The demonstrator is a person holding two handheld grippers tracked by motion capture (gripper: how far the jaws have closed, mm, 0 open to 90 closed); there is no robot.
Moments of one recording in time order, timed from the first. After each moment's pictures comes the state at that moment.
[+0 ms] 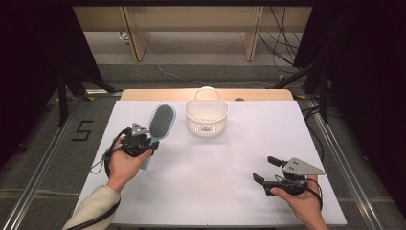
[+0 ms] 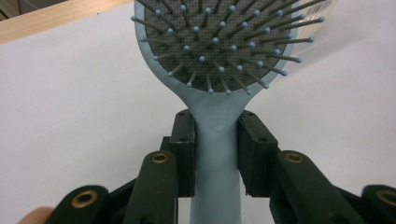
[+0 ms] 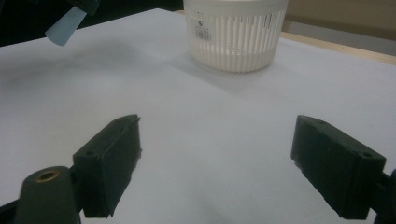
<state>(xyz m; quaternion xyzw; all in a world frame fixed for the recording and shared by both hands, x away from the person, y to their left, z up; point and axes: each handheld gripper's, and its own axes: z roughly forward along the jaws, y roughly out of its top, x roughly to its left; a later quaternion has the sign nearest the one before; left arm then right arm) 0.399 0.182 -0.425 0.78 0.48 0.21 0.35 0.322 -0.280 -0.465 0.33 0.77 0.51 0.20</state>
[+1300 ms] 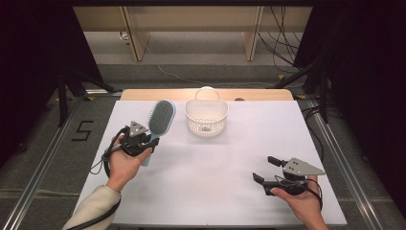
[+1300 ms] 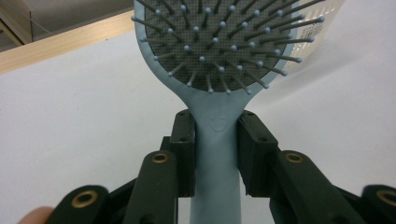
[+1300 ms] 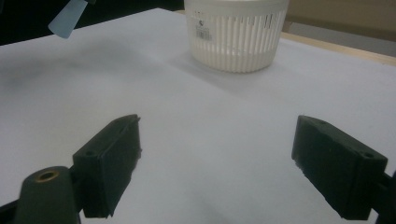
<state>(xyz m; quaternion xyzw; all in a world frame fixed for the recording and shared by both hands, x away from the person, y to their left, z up) 0.396 0.182 -0.419 0.76 0.46 0.24 0.38 0.322 -0.280 -0.465 0.33 0.77 0.51 0.20</state>
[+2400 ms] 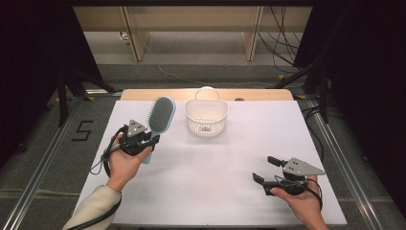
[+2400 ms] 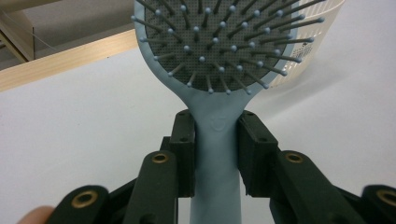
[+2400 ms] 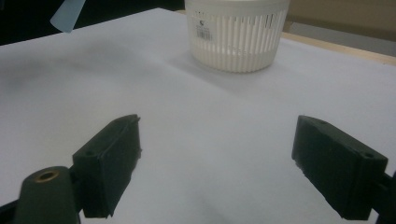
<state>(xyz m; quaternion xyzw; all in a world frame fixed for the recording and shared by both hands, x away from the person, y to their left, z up) 0.394 0.181 -0.413 0.75 0.46 0.25 0.41 0.322 -0.280 -0.465 0.33 0.77 0.51 0.20</state>
